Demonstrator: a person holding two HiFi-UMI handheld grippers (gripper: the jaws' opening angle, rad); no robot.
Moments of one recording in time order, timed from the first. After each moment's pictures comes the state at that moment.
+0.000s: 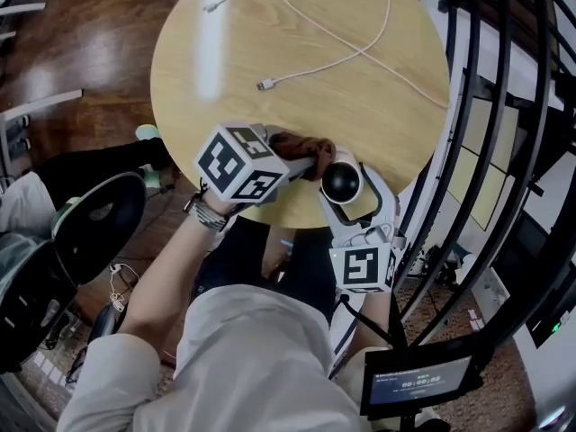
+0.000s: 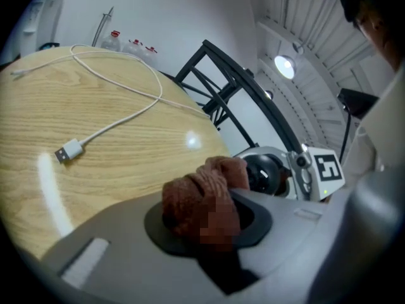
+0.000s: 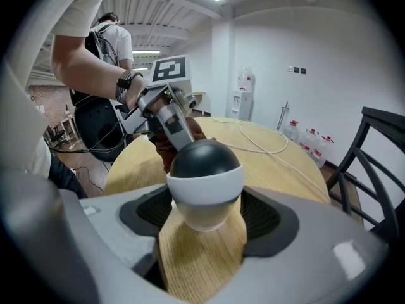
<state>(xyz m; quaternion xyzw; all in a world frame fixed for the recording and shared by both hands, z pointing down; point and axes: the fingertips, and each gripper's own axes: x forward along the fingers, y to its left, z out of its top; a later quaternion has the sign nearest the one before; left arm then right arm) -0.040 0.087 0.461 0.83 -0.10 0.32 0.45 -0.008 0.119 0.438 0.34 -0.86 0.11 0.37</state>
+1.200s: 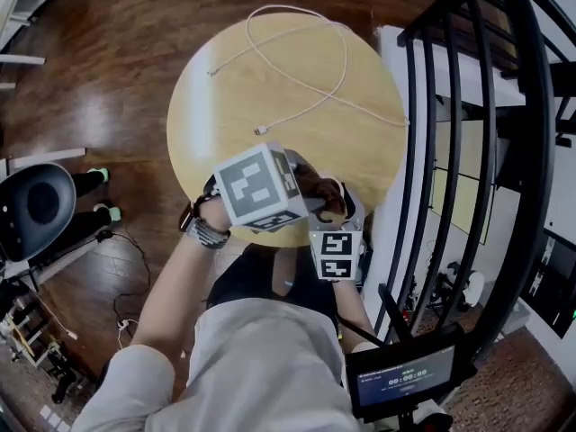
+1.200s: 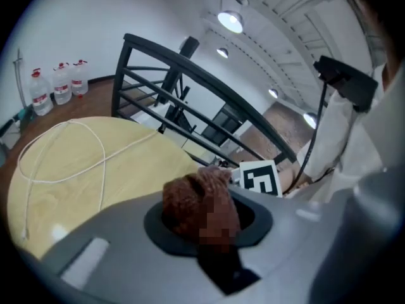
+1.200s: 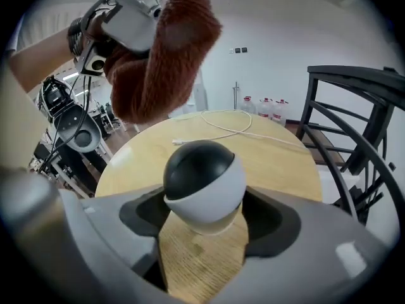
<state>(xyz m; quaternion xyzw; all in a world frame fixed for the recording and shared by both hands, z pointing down) 0.028 0.085 0.358 0.85 0.09 0.43 0.28 0.026 0.094 0.479 0.51 -0.76 0.27 0.30</state>
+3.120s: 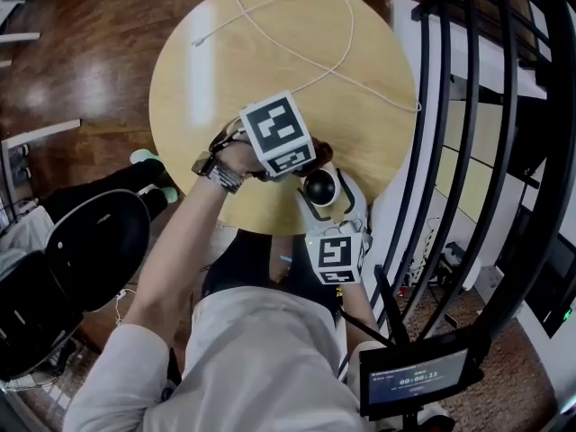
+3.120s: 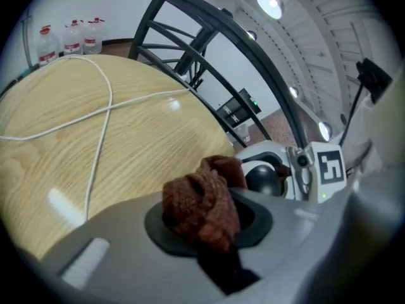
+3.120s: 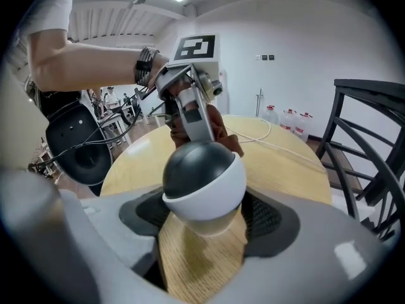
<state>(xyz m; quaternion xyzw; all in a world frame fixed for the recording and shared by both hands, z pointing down) -0.001 0.066 0.457 0.79 0.06 0.51 0.35 -0.002 0.112 0.450 0.43 -0.82 0.20 0.32</state>
